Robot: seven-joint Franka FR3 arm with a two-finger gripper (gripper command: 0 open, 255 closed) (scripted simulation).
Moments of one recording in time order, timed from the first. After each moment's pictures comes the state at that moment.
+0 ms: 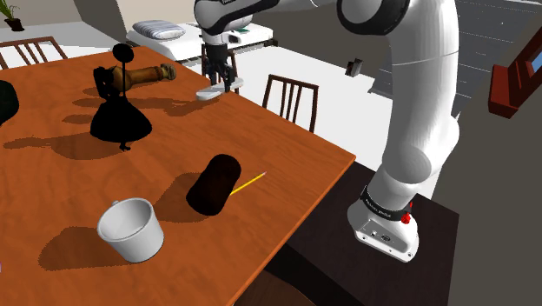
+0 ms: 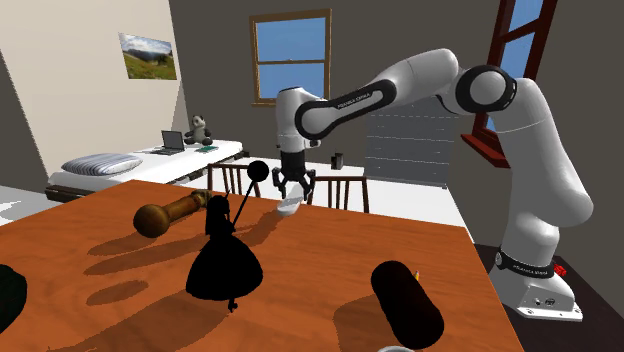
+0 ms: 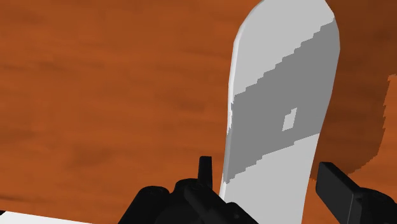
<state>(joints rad) -0.14 0.48 0.22 -1.48 -0.12 1.93 1.62</state>
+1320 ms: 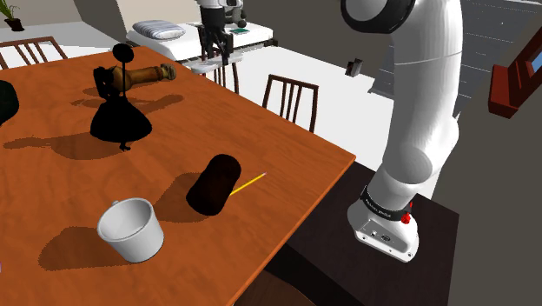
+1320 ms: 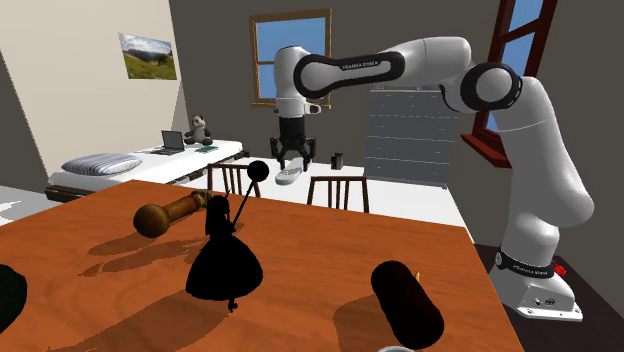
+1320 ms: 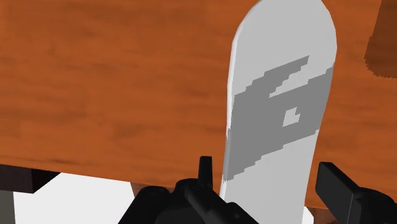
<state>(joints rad) -0.12 0.45 0.23 -1.26 -0.11 1.68 1.62</state>
